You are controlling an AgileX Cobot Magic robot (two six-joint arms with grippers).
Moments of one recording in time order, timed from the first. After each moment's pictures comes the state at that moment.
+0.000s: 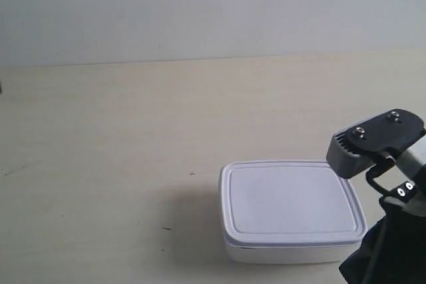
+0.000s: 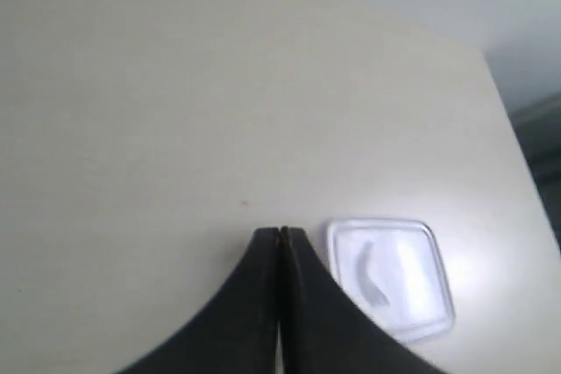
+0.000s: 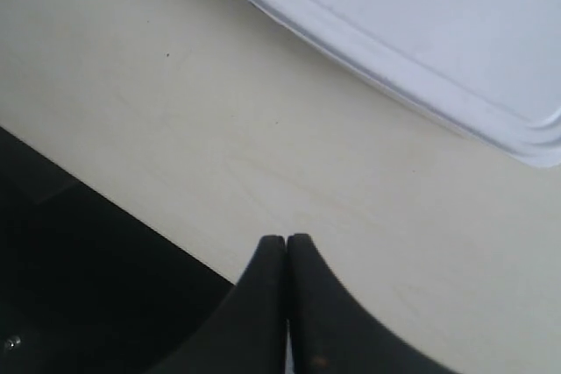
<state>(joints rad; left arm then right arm) 0.18 0.92 -0.73 -0.90 0.82 0.39 0.76 1.00 -0.64 0.16 0.92 0.10</state>
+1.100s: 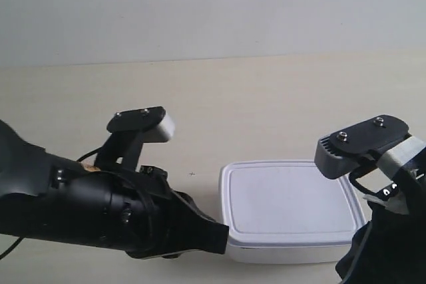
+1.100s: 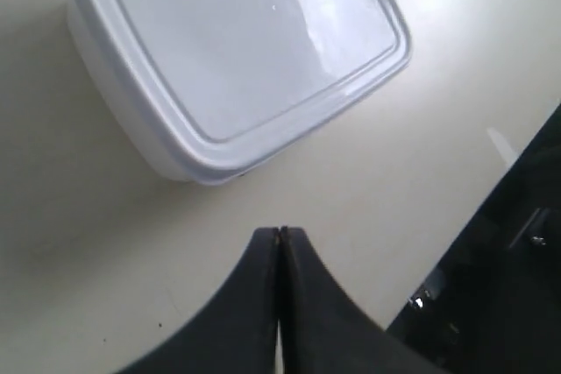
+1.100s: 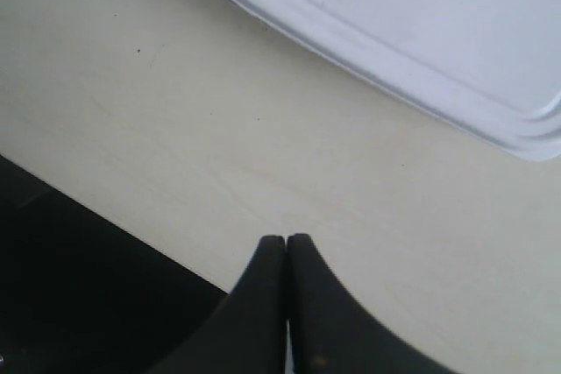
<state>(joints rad) -0.75 1.44 -0.69 -1.08 0.29 0.53 0.76 1.07 -0.64 0.14 0.90 0.14</state>
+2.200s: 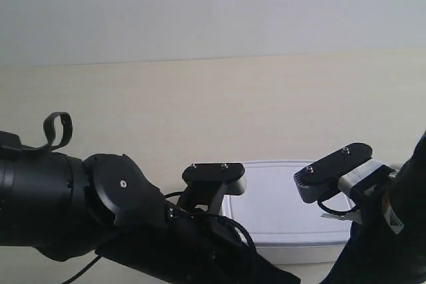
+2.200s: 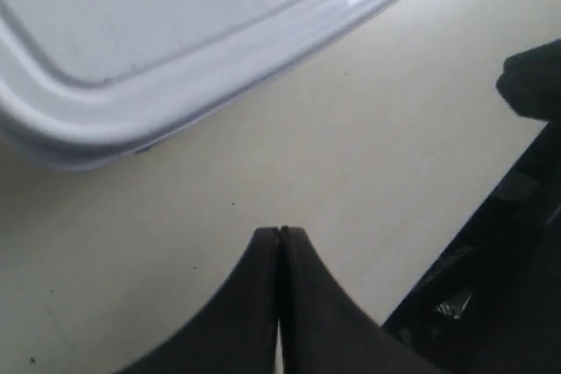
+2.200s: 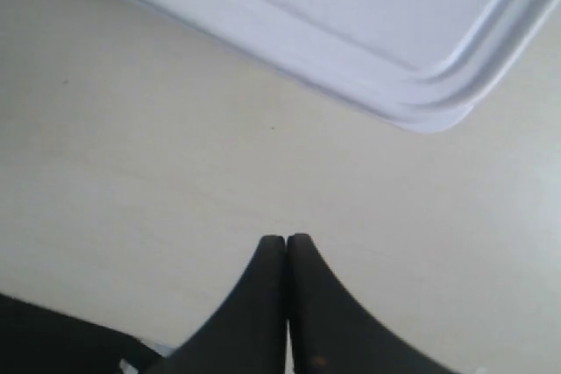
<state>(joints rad) -0.88 1.76 -0.83 -1.20 0.31 0.54 0.76 1.34 -0.64 -0.10 0.90 0.33</state>
